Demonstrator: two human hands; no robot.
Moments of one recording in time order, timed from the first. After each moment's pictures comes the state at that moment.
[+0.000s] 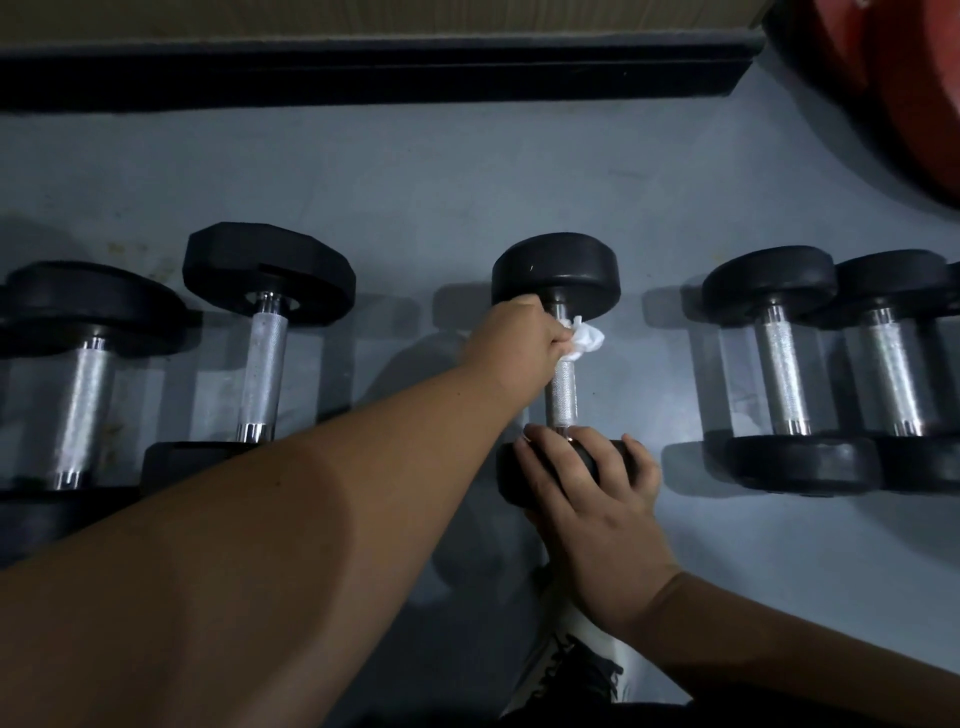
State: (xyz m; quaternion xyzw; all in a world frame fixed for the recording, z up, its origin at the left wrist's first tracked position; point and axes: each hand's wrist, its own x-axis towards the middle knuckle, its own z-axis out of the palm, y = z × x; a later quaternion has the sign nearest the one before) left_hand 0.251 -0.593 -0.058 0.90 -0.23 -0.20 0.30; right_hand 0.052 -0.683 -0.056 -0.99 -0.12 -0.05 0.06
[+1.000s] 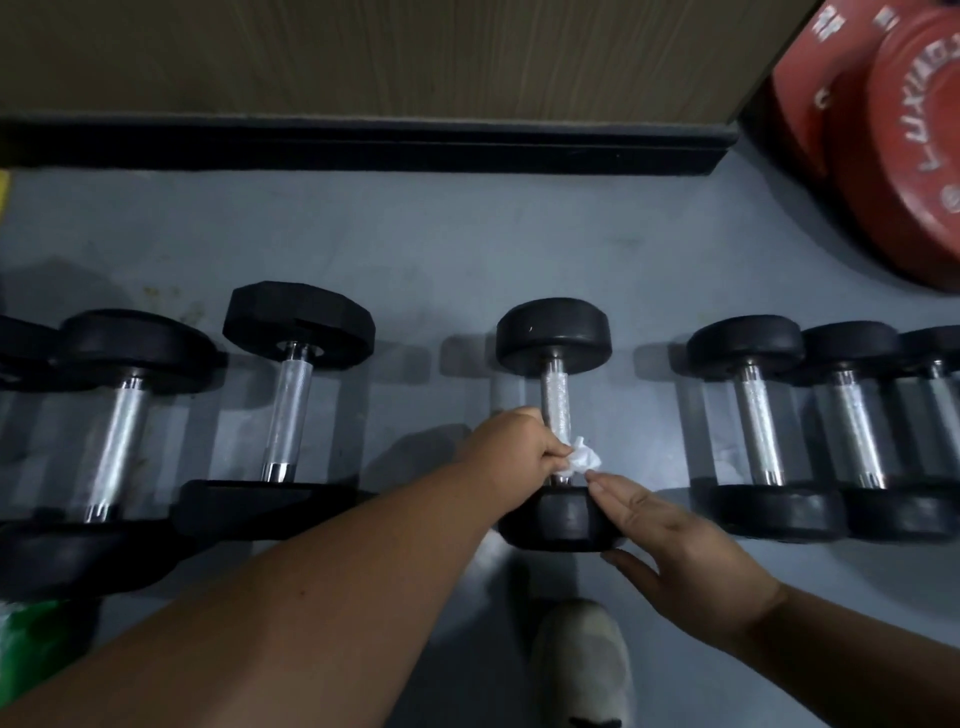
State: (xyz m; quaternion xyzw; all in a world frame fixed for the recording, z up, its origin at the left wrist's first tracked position) left_hand 0.204 -0.563 -0.055 0.87 -0.25 -0.28 0.33; right_hand 0.066 -0.757 -0.031 -0.95 -0.18 0.04 0.24
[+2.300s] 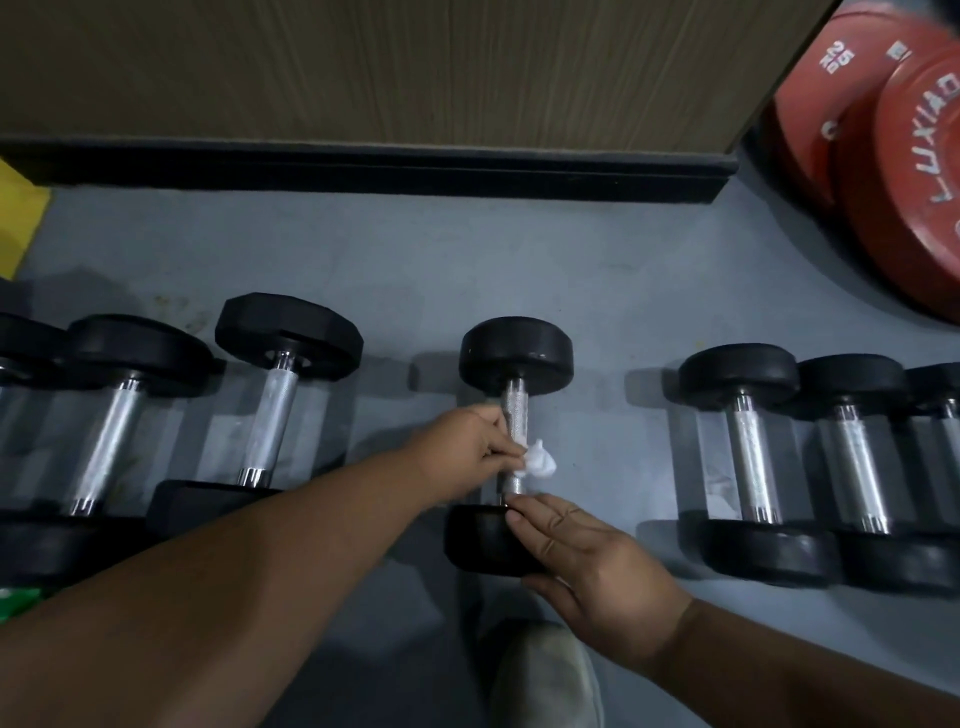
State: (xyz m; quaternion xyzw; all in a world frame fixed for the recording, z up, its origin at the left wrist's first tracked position) left_hand 0.229 -0.547 -0.067 0.85 -0.24 -0.24 0.39; right_hand 0.086 -0.739 -0.060 -0.93 -0.28 -0.02 0.26
